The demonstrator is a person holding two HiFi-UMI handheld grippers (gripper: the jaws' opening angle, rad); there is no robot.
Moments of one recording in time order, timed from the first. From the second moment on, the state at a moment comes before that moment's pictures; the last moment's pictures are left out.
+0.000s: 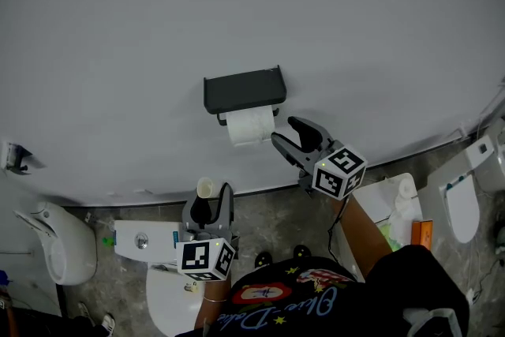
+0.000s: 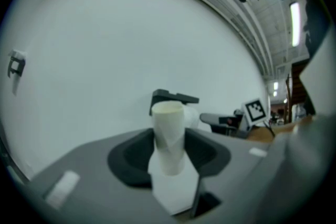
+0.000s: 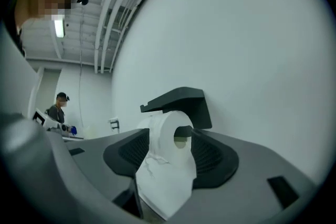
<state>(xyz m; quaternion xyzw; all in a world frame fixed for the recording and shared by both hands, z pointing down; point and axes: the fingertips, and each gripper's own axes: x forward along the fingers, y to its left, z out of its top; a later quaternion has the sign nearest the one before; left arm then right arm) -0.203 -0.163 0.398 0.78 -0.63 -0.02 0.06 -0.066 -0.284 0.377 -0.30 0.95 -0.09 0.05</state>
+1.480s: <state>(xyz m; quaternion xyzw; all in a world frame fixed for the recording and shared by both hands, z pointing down) -0.170 -0.171 0.407 0.81 -0.58 0.01 0.06 -0.020 -0.223 0.388 -0.41 0.91 -0.05 0.03</state>
